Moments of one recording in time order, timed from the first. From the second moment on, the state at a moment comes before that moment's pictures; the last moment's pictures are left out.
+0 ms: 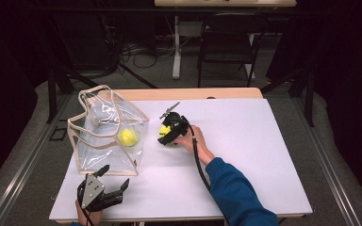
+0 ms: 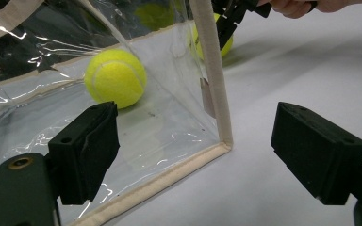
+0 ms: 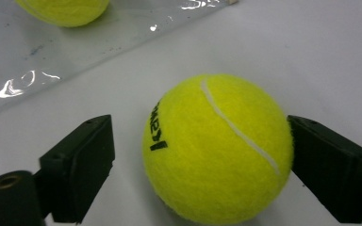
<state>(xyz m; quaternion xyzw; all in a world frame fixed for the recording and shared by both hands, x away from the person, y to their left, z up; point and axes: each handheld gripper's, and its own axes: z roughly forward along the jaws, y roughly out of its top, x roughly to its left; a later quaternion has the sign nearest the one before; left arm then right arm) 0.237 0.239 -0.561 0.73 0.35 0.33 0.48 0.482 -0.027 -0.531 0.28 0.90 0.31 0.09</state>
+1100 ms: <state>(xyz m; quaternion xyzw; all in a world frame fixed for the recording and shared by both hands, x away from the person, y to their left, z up) 0.237 0.239 -0.561 0.73 0.36 0.33 0.48 0.480 -0.038 -0.517 0.29 0.90 0.31 0.10</state>
